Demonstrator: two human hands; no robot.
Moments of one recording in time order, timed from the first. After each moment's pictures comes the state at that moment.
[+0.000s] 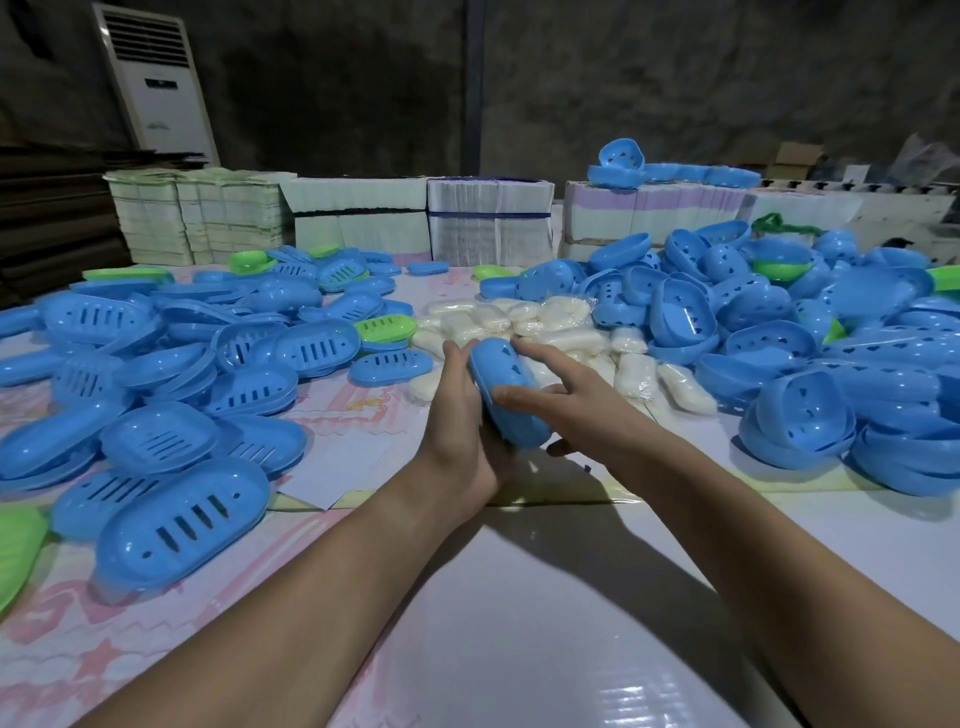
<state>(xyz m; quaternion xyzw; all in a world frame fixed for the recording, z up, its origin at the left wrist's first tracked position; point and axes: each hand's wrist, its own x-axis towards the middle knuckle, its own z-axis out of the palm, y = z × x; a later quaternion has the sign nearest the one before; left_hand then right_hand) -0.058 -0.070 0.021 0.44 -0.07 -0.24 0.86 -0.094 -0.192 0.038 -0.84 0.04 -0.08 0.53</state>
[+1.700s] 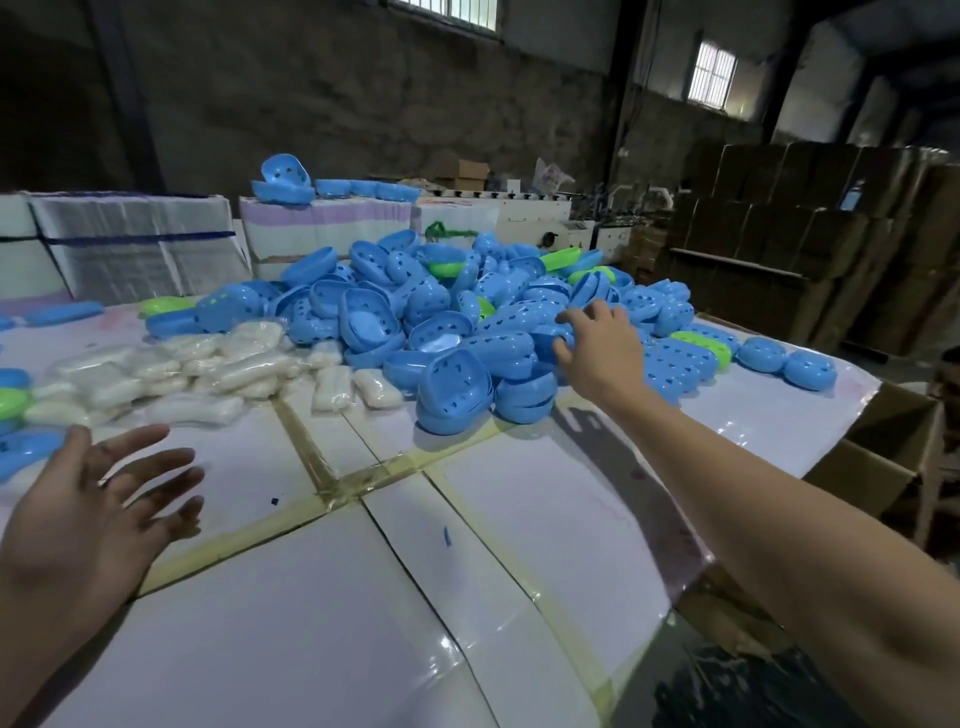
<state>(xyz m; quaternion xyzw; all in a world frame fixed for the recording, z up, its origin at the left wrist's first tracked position) 0.022 -0.078 -0.056 0.53 -0.07 -0.21 0.82 -0.248 -0.467 0.044 -0.86 0.38 -0.33 -0.09</state>
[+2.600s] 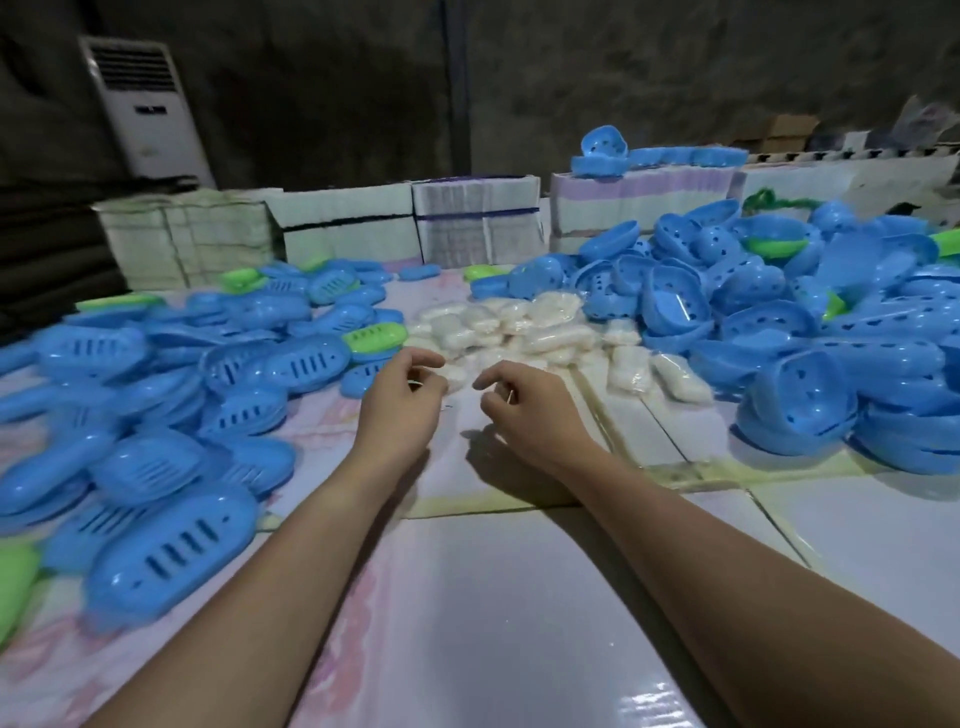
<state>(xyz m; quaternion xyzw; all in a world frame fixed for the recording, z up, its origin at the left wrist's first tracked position) -0.002 -0.042 0.007 0.80 -0.13 0.08 0.58 -0.042 -0.189 -0.009 -0.89 0.02 -0.25 0.37</state>
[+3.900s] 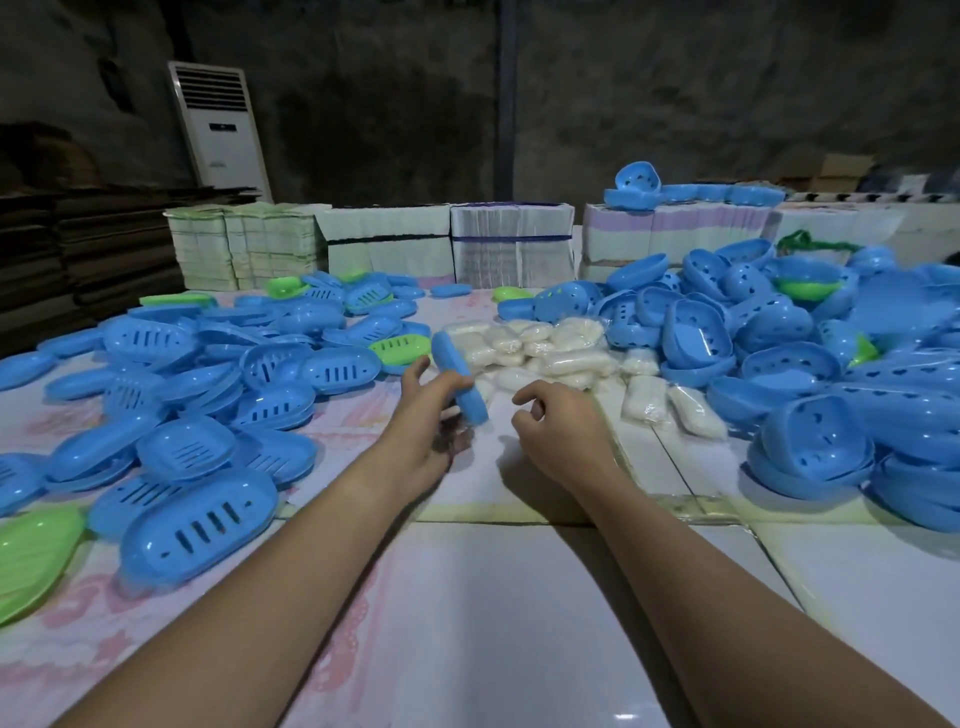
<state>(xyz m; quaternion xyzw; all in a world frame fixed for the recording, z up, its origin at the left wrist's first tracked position) -0.010 -0.053 0.009 0.56 -0.02 -0.12 0.82 -0.044 -0.204 -0.006 -0.92 0.07 -0.23 0.31</state>
